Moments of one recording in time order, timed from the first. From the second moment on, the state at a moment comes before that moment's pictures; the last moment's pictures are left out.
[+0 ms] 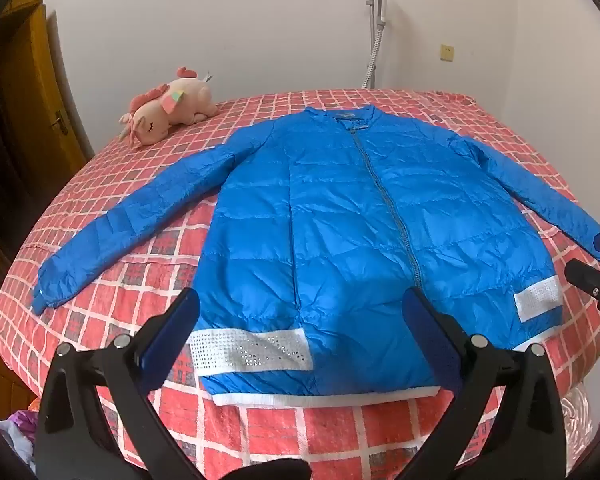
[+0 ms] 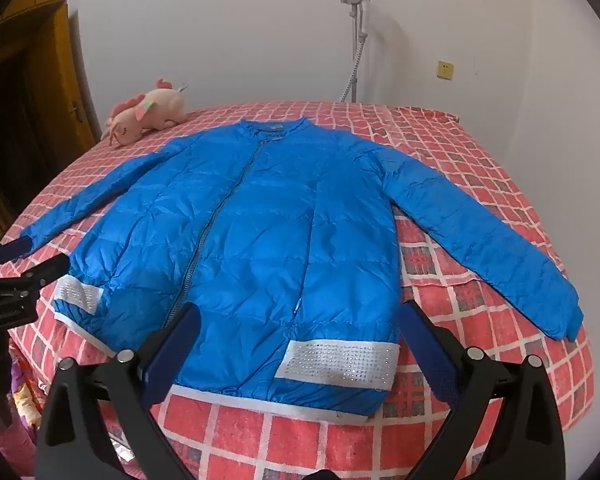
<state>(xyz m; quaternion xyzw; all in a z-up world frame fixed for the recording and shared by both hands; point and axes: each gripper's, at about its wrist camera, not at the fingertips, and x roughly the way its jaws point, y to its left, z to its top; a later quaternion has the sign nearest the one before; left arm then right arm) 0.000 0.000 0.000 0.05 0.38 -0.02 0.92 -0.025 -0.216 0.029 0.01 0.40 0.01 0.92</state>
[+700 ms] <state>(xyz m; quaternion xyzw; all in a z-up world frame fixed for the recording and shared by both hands) 0.001 0.007 0.004 0.05 0.38 -0.02 0.92 -0.025 -0.215 0.027 0.01 0.40 0.01 0.92</state>
